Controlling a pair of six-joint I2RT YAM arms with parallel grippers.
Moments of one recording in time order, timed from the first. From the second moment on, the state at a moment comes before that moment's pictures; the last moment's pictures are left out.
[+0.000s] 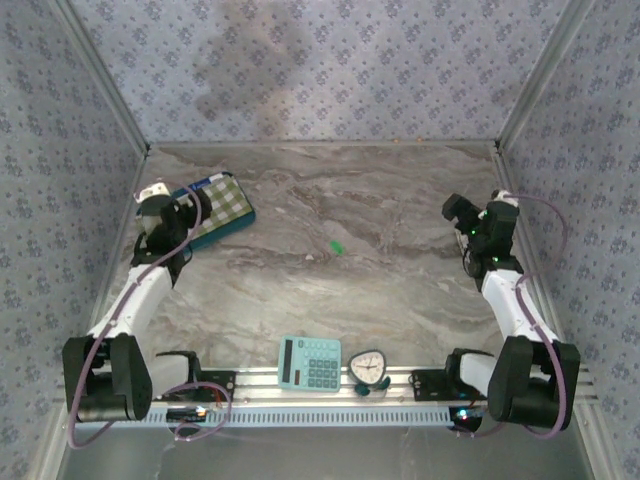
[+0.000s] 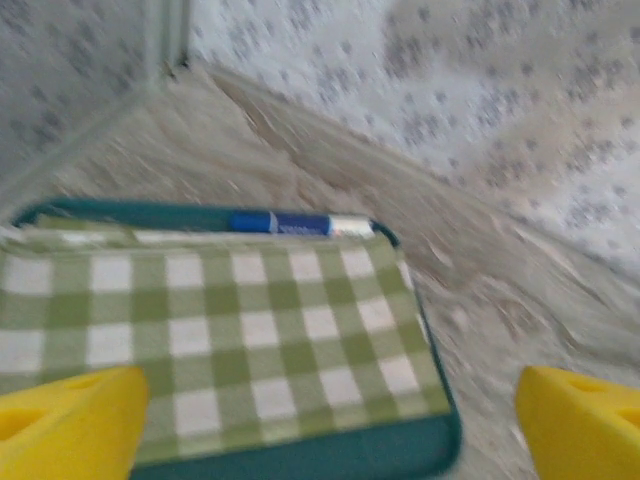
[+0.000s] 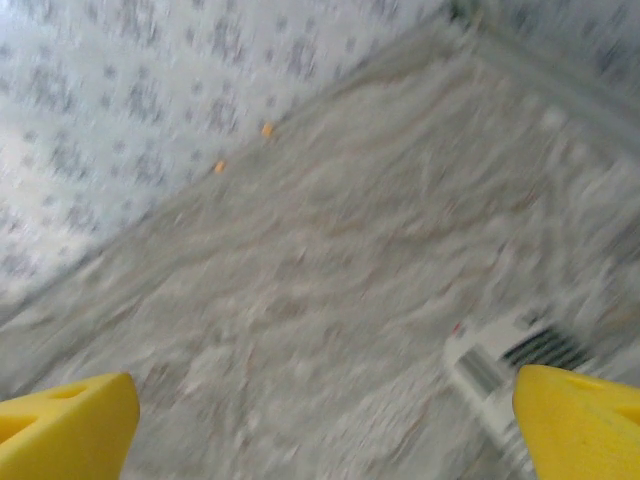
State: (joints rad) left arm 0.00 1.16 0.71 0.03 -0.09 -0.47; right arm -0.13 1.12 0.63 0.05 -0.06 0.51
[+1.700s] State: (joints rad) left arm -0.63 0.98 0.47 -0.27 -0.03 -0.70; right arm 0.62 1.98 1.35 -0.57 0.01 0.68
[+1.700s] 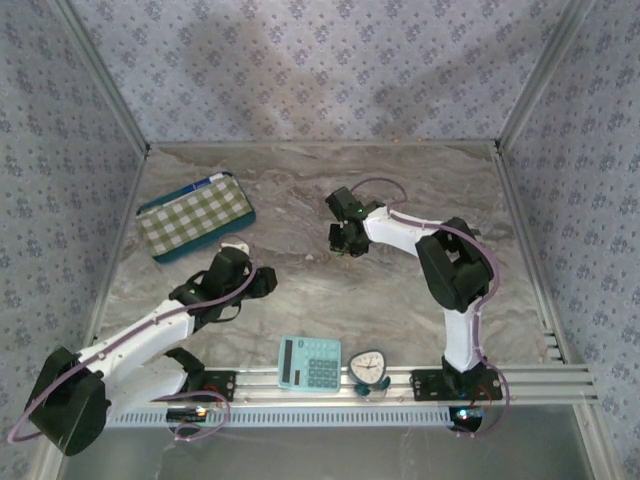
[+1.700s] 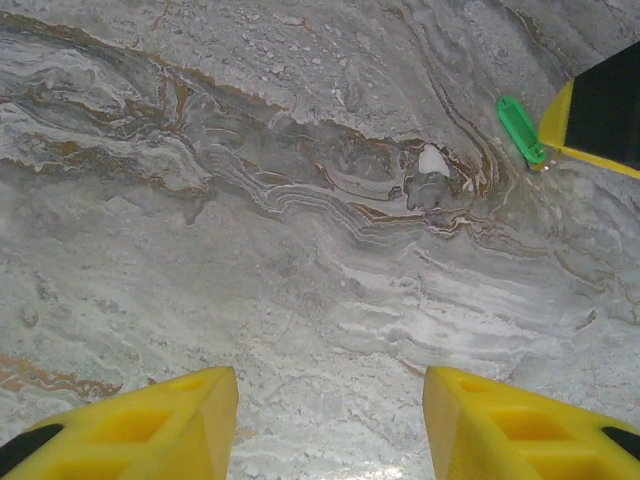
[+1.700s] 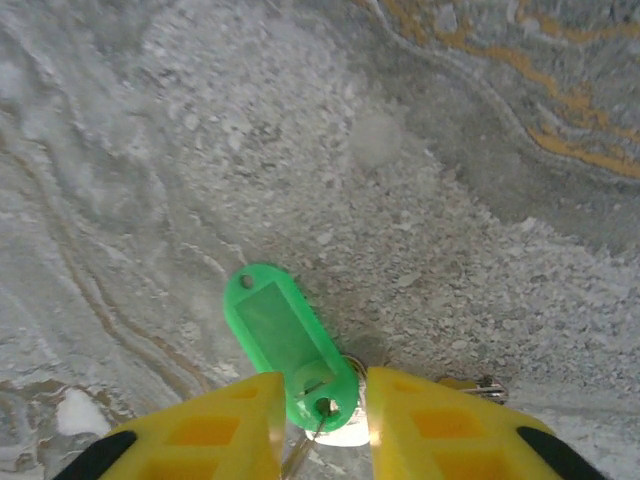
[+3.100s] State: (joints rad) left arm -0.63 0.86 0.72 -0.14 0.17 -0.49; right arm 0.67 1.47 1.77 -1.10 -0.15 0.36
